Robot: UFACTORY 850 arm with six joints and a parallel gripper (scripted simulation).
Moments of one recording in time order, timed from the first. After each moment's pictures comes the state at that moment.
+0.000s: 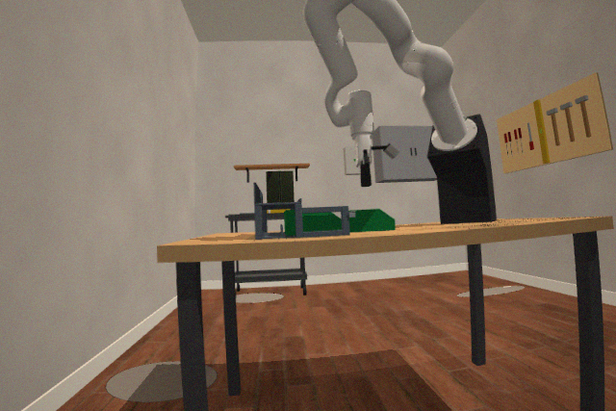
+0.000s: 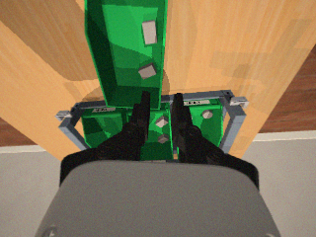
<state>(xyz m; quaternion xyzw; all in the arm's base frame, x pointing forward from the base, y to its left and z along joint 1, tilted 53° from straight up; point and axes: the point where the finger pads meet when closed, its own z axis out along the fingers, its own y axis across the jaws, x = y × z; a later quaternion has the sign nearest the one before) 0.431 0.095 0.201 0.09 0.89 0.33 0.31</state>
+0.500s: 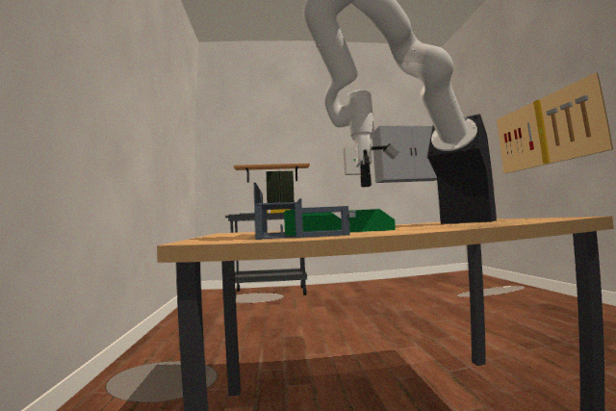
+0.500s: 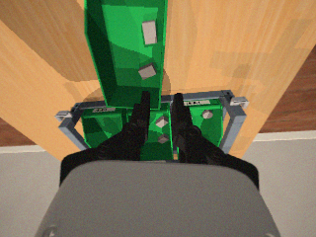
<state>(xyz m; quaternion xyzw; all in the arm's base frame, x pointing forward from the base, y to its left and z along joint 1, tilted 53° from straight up) 0.432 0.095 0.201 0.09 0.89 0.33 0.31</state>
